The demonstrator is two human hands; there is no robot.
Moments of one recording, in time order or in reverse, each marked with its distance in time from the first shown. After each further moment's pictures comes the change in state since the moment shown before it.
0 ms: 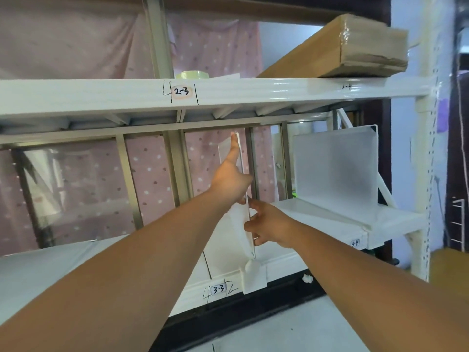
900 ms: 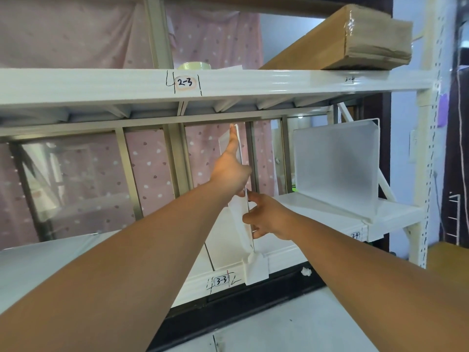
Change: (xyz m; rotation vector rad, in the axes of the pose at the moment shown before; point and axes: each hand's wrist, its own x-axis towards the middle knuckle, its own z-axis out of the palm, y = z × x) left_hand -0.017 0.014 -0.013 0.070 0.013 -0.032; right_hand 0.003 -0.005 0.008 0.000 0.019 0.027
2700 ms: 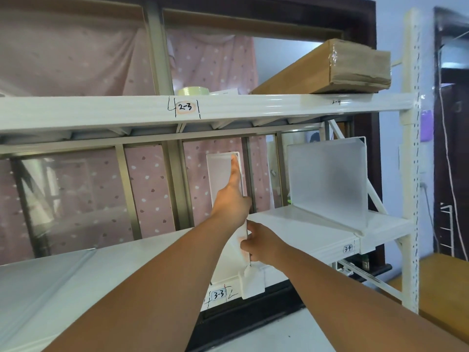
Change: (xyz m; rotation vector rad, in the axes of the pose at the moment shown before) left_hand -0.018 -0.020 0.013 0.107 -0.037 0.012; right_hand -0.012 0.022 0.020 -0.246 0.086 -0.016
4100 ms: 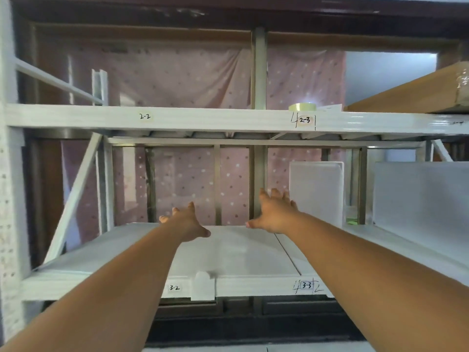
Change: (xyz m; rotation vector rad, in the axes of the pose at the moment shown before) left_hand -0.108 -0.178 -0.263 0.638 -0.024 -0.512; right_hand -0.025 -0.201 0.093 -0.631 -0.010 -0.237
